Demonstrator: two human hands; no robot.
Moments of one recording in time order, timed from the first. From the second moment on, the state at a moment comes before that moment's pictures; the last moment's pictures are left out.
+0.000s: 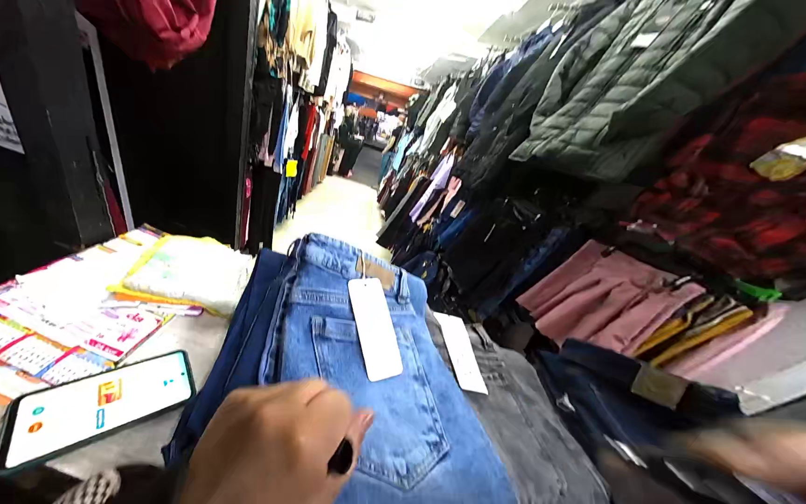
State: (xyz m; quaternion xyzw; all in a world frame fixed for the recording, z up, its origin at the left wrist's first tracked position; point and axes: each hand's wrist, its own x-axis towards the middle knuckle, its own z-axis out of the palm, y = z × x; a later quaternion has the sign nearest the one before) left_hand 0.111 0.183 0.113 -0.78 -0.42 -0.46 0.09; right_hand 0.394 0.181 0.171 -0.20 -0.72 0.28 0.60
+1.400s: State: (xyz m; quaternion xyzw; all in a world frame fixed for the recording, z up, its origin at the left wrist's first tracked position) left_hand 0.146 0.230 0.094 -0.85 -0.47 -0.22 0.06; right_hand 0.335 0.301 0.069 -0.31 -0.74 0.24 0.55
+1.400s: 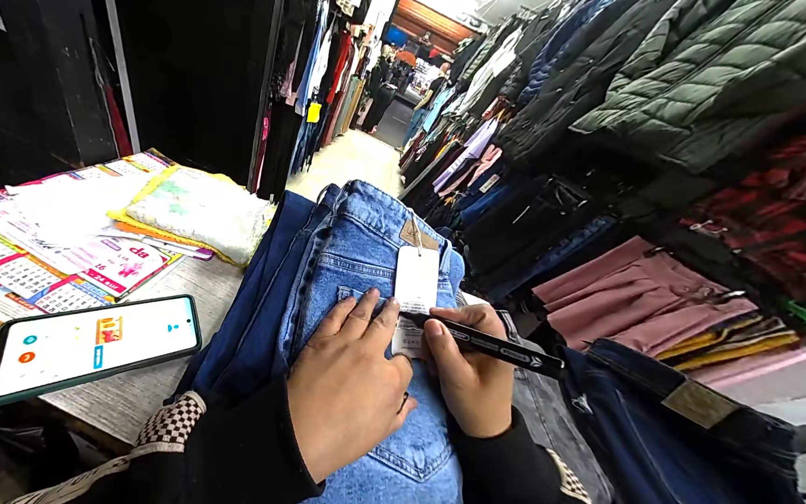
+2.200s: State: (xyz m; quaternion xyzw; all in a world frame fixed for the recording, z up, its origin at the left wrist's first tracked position) left_hand 0.145 0.229 0.095 -0.85 -0.48 -0.21 0.06; right_hand 0.339 0.300 0.067 -0.31 -0.75 0.20 0.55
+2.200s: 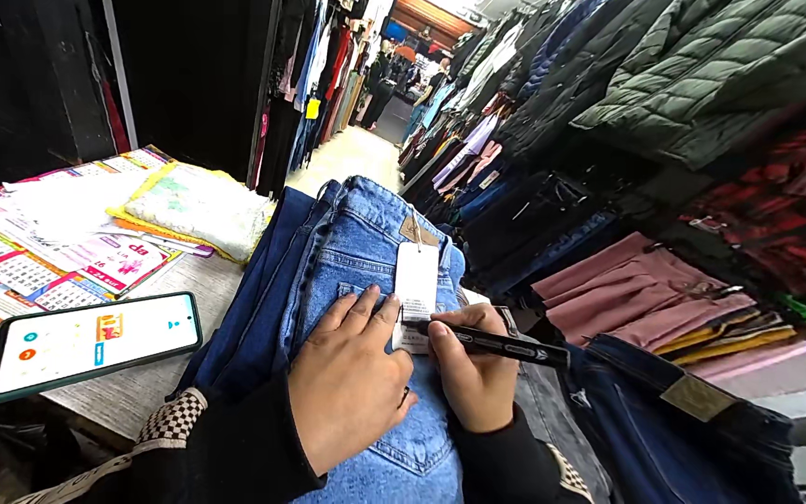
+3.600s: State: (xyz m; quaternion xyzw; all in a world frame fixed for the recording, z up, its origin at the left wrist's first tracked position) left_hand 0.146 0.231 0.092 -0.85 -0.48 -0.23 -0.01; right_hand 0.341 0.302 0.067 -0.32 -0.73 0.18 0.58
